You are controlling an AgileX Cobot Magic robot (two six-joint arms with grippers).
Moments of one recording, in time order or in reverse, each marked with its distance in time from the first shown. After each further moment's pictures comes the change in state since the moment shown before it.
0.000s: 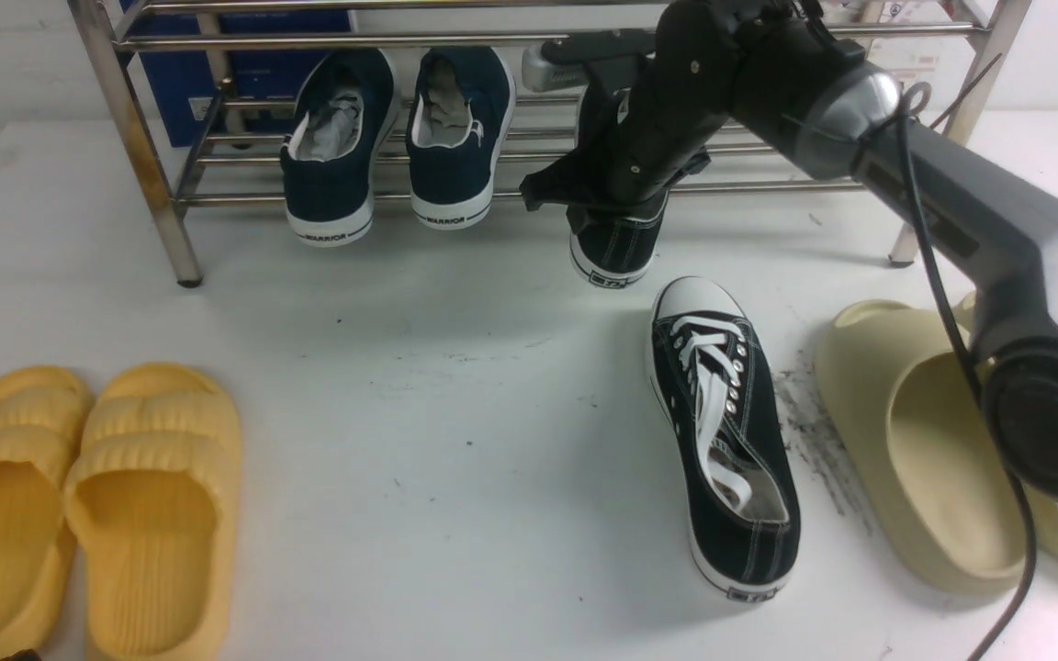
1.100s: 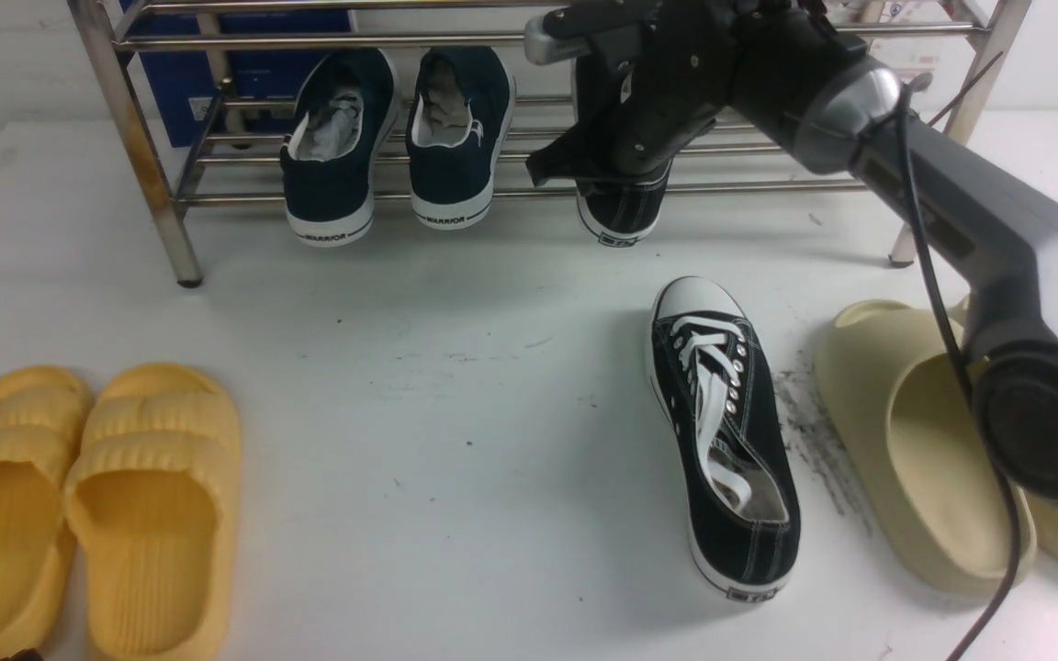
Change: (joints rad) right arm 0.000 0.018 -0.060 -0.085 -0.052 -0.010; left arm 0.000 0.000 0.000 0.000 0.000 0.000
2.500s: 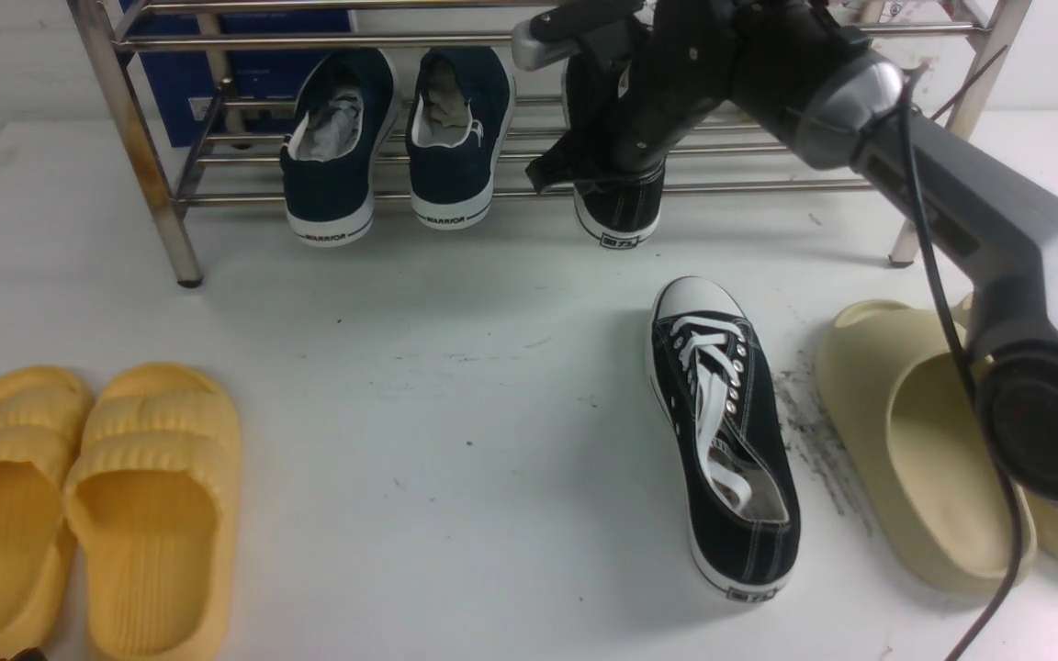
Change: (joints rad) right arm 0.007 -0.012 -0.001 0.001 0.017 -0.112; left arm 0.000 0.000 0.000 0.000 0.000 0.000
